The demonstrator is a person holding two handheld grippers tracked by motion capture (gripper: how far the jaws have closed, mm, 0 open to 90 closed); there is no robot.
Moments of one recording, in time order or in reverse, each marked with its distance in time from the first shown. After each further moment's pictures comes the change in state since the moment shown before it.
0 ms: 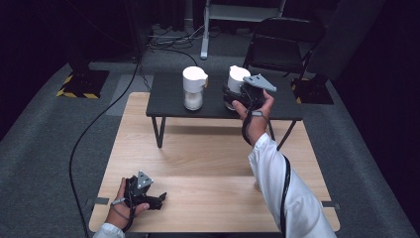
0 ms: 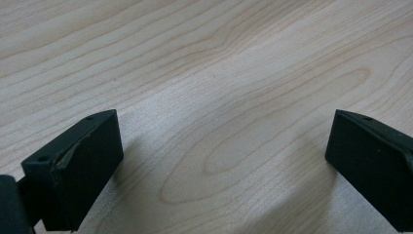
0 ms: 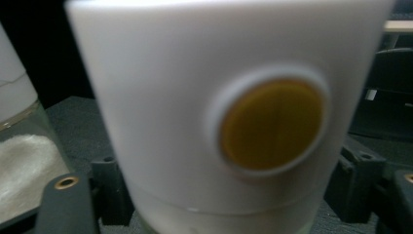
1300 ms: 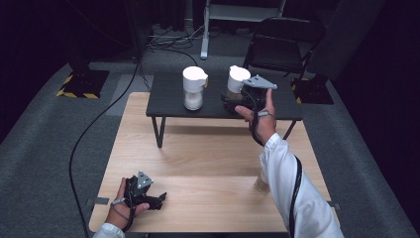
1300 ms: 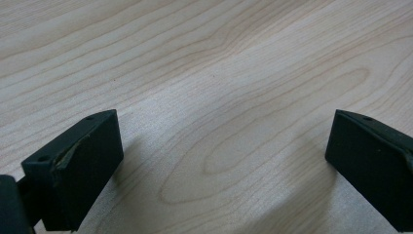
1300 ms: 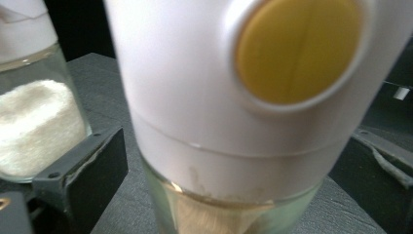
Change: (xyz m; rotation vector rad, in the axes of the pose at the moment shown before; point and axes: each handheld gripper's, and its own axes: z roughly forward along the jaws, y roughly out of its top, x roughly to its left) left arm 0.000 0.000 0.000 0.000 0.000 0.001; right arm -0.024 0.014 -0.002 0.102 0.110 -0.115
